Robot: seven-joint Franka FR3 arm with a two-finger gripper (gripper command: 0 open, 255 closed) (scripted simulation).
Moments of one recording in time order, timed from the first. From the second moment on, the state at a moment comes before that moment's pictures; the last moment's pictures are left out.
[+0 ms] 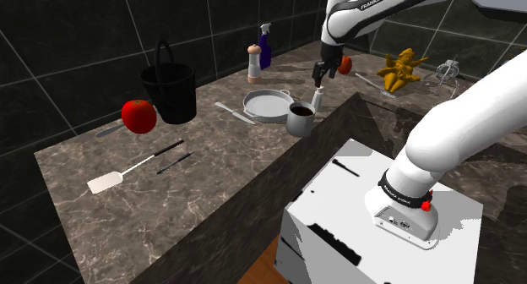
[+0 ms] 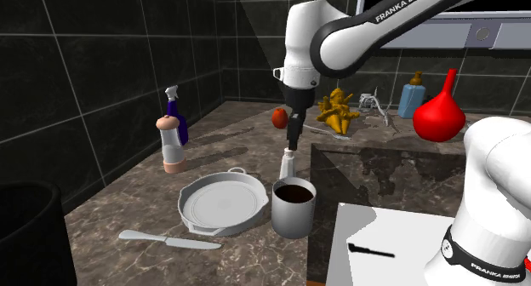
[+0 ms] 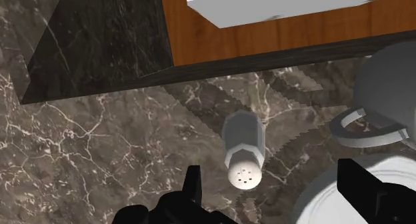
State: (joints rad) arm -0.09 -0.37 -0.24 -2.51 -0.22 2.20 -0.11
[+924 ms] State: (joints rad) arm -0.10 -0.24 -0.28 -2.54 -0.22 2.36 -0.13
